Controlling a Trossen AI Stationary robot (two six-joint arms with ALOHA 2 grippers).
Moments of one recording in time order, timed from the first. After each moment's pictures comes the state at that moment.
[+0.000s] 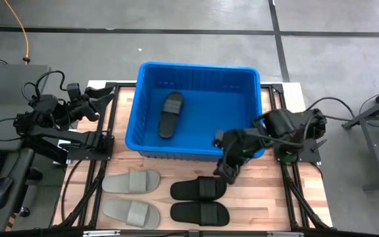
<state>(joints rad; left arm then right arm) 0.00 0.28 0.78 -0.35 -0.64 -0.52 0.37 1.78 2.30 -1.38 -0.10 0.96</state>
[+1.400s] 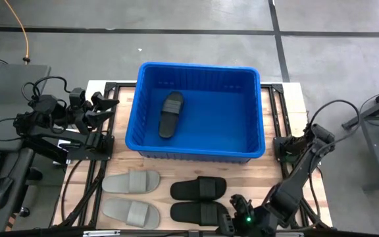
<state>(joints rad) 0.00 0.28 0.78 -0.34 -0.27 -0.51 0.89 1.79 1.68 -0.61 0.35 2.20</state>
